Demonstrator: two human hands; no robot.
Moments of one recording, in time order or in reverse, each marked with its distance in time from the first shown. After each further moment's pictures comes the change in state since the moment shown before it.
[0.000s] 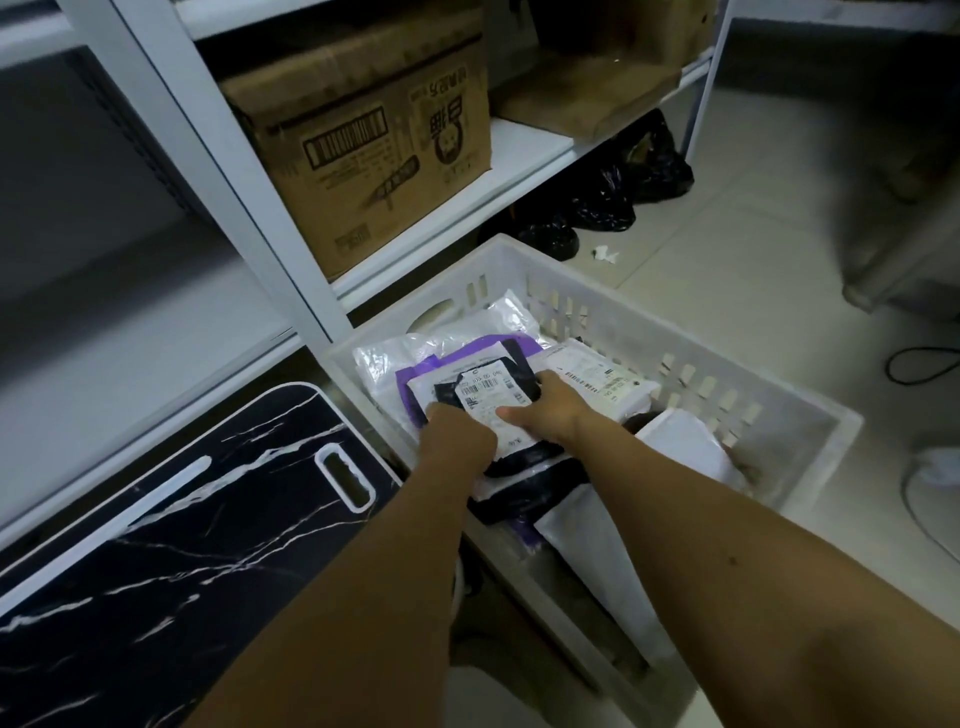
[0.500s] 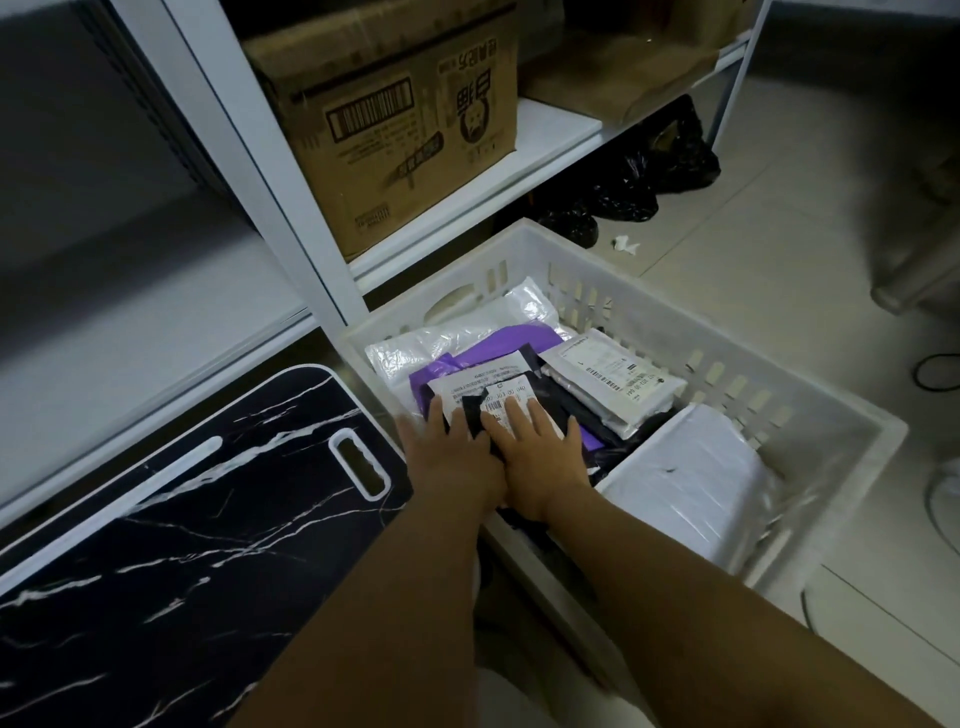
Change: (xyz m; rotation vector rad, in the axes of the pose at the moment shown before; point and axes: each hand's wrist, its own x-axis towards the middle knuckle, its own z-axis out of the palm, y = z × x) left_hand -0.007 -0.035 -0.007 1.131 0.058 0.431; right_hand -0.015 0.036 0.069 -0.966 0.017 -0.349
